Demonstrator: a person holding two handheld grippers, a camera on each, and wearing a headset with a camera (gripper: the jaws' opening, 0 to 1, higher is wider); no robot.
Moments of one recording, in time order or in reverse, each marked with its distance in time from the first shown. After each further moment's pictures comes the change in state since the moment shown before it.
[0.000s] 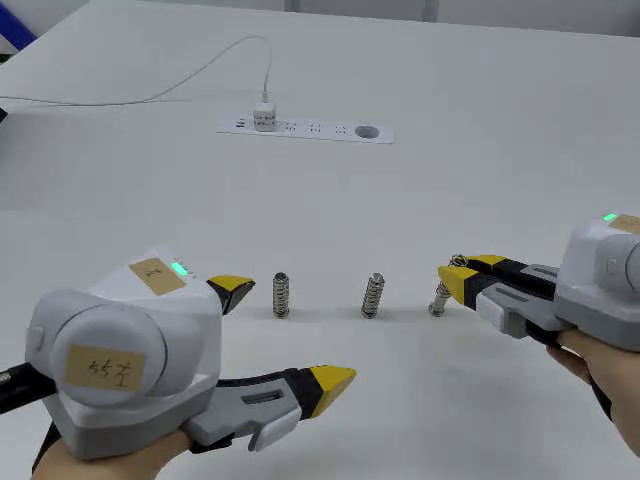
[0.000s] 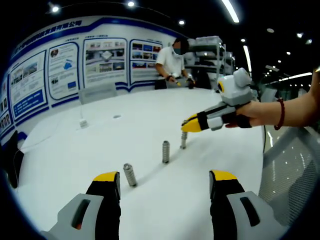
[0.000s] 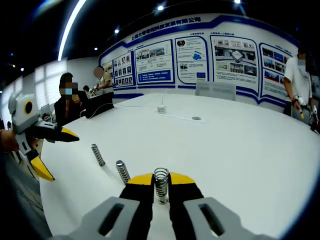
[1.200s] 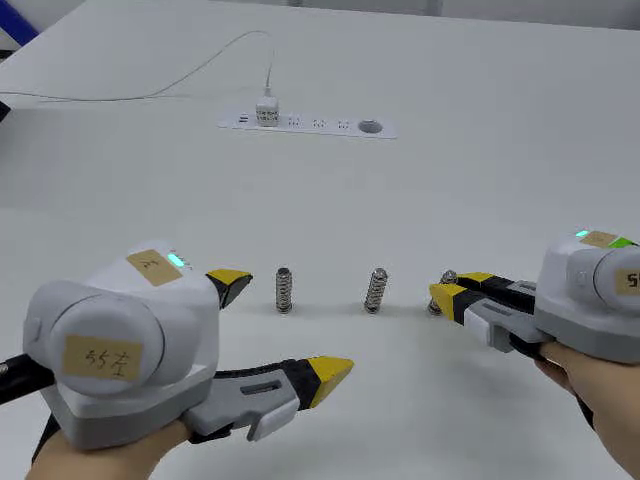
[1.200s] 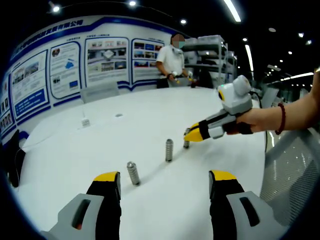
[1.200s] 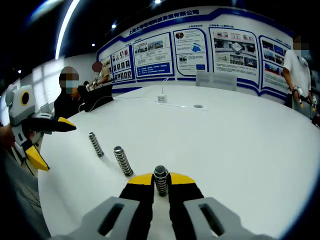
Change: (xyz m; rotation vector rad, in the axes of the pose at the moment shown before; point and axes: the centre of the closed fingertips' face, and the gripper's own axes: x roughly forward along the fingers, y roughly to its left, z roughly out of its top) left arm -0.001 0.005 -0.003 -0.003 0.011 0.017; right arm 0.011 0.003 -0.026 0.029 0.057 0.004
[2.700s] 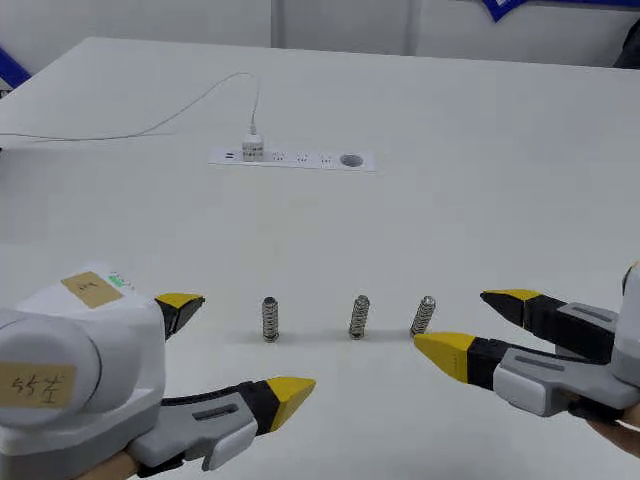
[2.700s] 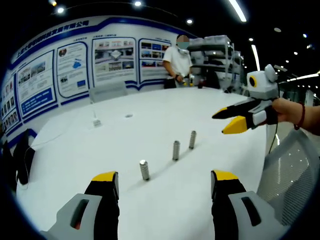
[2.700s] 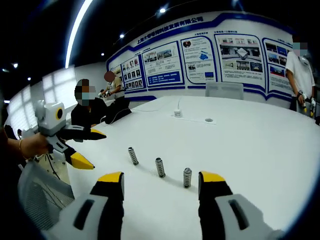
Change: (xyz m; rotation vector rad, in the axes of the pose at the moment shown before) left arm -0.031 0.010 0.010 -0.017 0.010 0.062; right arm -0.084 0.048 0.037 0.021 -0.064 0.103
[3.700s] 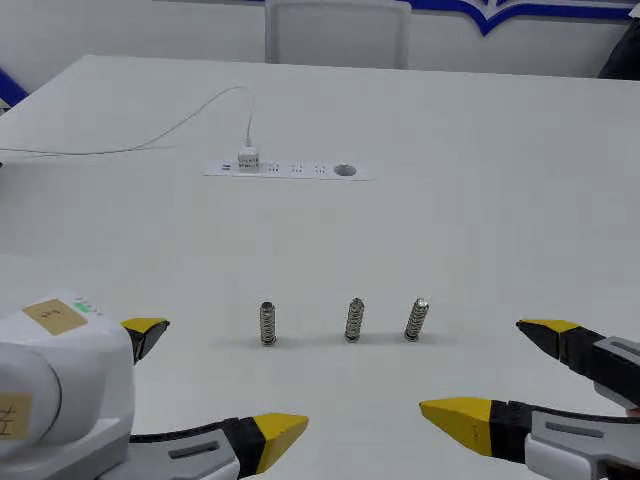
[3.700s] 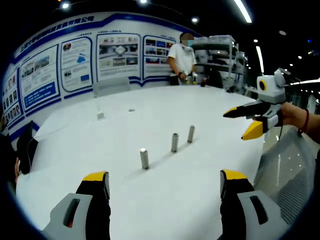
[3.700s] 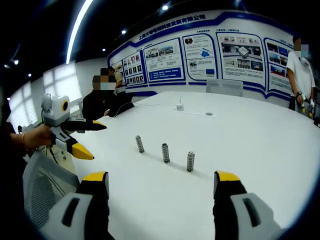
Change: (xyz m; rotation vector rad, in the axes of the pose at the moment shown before) left arm -0.021 -0.004 -0.013 -0.038 0.028 0.021; right arm -0.029 0.013 -0.021 -0.013 0.044 -0.003
